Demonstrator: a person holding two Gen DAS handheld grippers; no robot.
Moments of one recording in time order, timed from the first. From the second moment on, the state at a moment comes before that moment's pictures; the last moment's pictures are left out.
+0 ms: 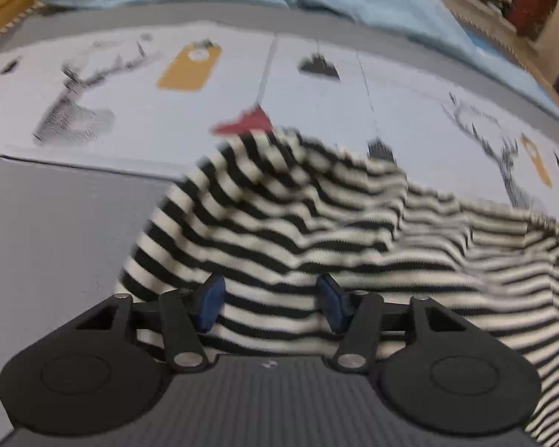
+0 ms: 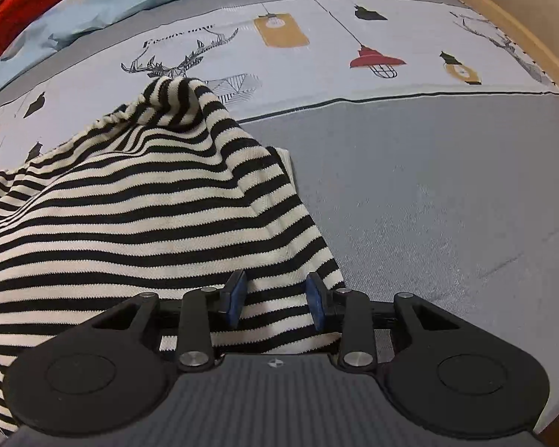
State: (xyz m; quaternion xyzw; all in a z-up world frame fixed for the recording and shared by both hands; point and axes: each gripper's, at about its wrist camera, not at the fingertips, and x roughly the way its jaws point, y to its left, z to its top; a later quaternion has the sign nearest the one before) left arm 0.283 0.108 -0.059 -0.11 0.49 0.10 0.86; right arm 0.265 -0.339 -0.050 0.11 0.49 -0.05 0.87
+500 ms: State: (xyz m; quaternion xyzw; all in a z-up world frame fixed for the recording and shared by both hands) left arm 0.251 -0.038 -0.074 0.10 0.48 -0.18 0.85; right arm 0.253 -0.332 -0.027 0.16 0.46 0.01 0.87
